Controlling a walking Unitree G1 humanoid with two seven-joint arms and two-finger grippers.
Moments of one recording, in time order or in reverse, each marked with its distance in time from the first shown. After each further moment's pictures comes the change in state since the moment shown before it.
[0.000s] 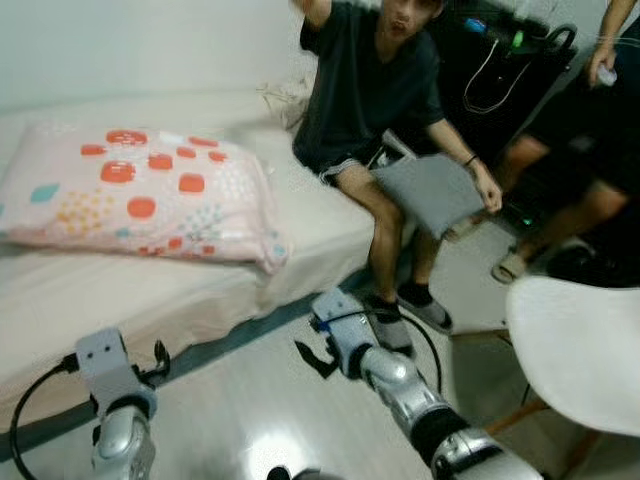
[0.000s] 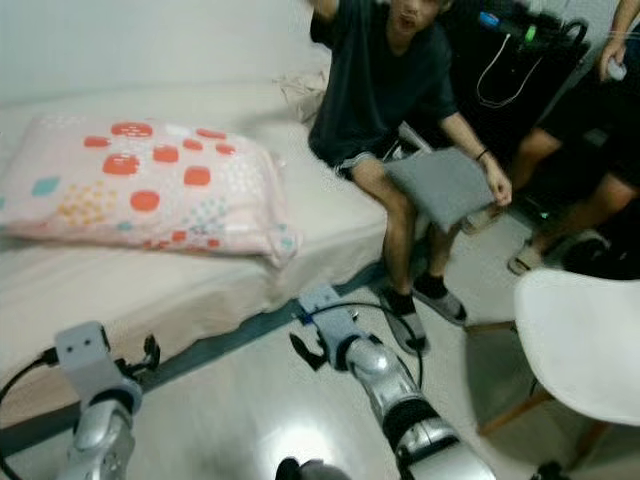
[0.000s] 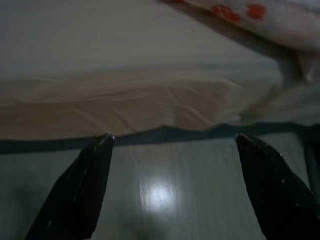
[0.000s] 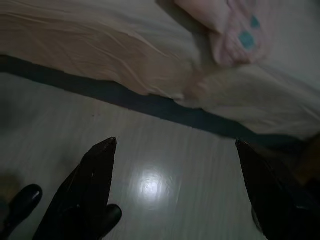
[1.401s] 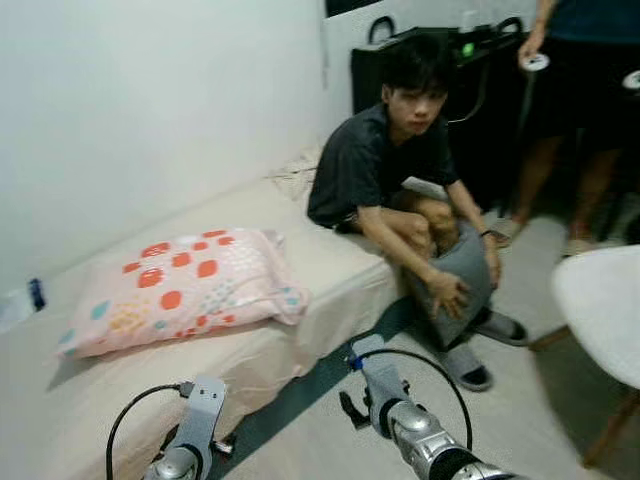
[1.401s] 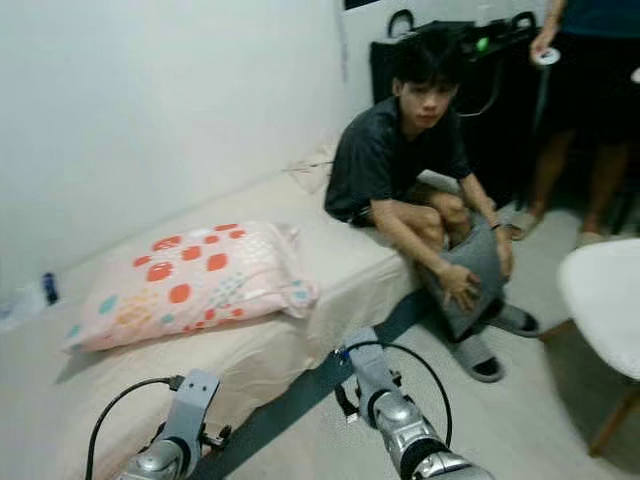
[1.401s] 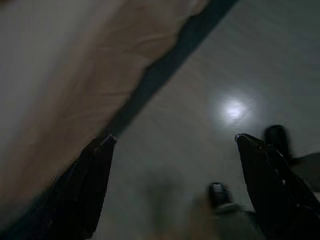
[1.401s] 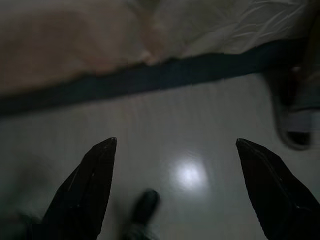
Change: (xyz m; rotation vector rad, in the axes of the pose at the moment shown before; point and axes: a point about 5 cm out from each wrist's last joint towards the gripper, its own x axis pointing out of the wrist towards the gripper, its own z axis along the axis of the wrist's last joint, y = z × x) left arm -0.021 -0.024 -0.083 0.454 0.463 -0.359; right arm -0.030 0.005 -0.082 0.189 0.328 -0.206
